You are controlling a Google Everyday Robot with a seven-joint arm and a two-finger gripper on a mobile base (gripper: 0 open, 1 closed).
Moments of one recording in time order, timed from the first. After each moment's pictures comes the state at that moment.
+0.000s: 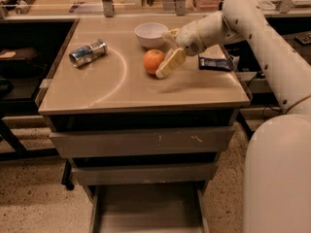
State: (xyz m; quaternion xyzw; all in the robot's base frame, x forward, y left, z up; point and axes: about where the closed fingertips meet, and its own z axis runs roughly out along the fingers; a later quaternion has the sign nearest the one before) arm 0.727 -0.032 0.864 -0.60 0.64 0.28 0.41
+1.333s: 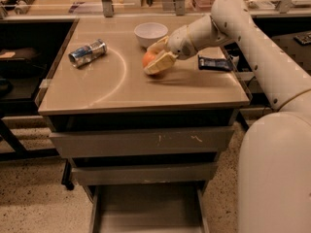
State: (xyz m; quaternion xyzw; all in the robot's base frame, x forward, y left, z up) arm 0.723 -0.007 0.850 -0.61 0.63 0.29 0.39
